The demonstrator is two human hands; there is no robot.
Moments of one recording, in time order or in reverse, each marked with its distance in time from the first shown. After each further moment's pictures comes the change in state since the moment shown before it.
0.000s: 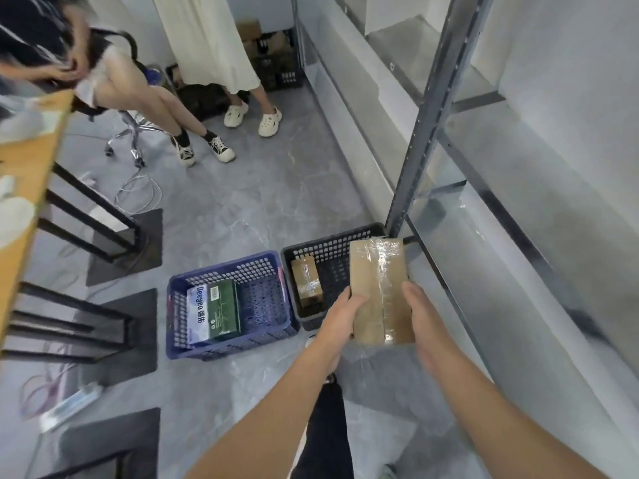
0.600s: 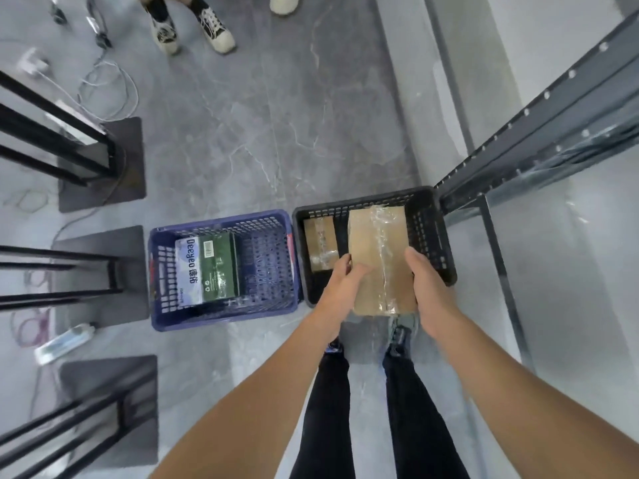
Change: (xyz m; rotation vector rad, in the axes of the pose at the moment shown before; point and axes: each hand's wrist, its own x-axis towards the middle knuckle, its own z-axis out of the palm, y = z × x) left_hand 0.256 0.019 -0.109 -0.086 0.088 -0.261; right_hand 0.274 -0.007 0.100 -0.122 0.043 0.287
